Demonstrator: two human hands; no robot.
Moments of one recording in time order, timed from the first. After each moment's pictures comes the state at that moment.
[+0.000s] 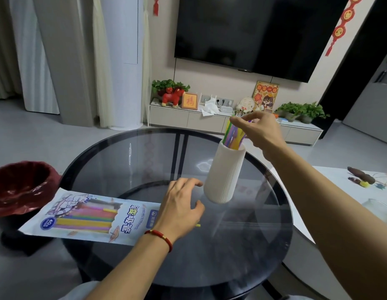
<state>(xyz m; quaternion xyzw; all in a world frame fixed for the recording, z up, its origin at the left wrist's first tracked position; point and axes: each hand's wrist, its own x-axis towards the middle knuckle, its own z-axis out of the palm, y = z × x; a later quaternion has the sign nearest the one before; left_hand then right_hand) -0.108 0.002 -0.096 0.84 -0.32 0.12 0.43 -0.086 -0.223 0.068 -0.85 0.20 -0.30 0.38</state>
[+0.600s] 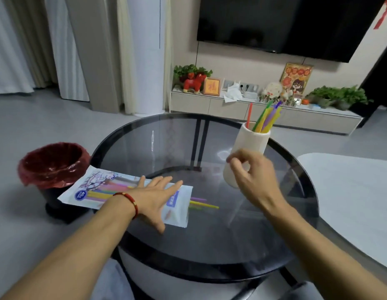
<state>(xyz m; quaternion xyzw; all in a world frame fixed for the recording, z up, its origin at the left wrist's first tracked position) -0.062 0.106 -0.109 0.91 -0.36 -0.19 -0.04 -0.158 -0.149 -0.045 -0.91 0.03 -0.30 0.30</state>
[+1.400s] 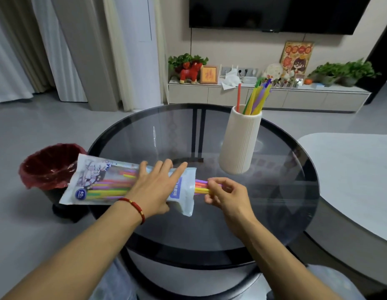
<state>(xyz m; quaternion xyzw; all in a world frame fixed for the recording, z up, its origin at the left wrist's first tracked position) -0.091 0.075 -0.108 0.93 -0.35 0.08 -0.11 -0.176 -0.123 -0.139 -0.63 0.18 -0.11 0.75</state>
